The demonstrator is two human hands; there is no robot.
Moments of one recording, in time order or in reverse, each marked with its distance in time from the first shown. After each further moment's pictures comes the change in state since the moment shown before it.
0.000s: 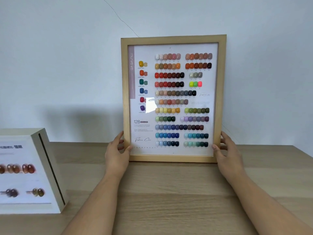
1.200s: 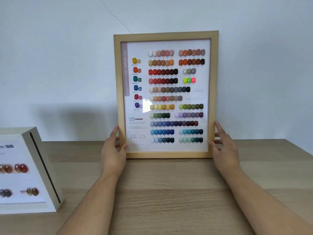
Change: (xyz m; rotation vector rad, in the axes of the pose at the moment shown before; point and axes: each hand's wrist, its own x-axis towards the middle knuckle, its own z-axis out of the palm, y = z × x) left_hand -0.008 0.004 0.001 0.109 0.019 0.087; right_hand 0.001 0.002 -0.003 -0.100 0.052 -0.092
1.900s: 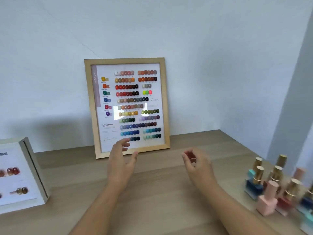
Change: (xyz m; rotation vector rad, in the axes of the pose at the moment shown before) left_hand -0.126 0.107 -0.012 -0.130 -0.193 0.259; right_hand -0.121 -0.065 -0.106 -0.002 0.016 -0.053
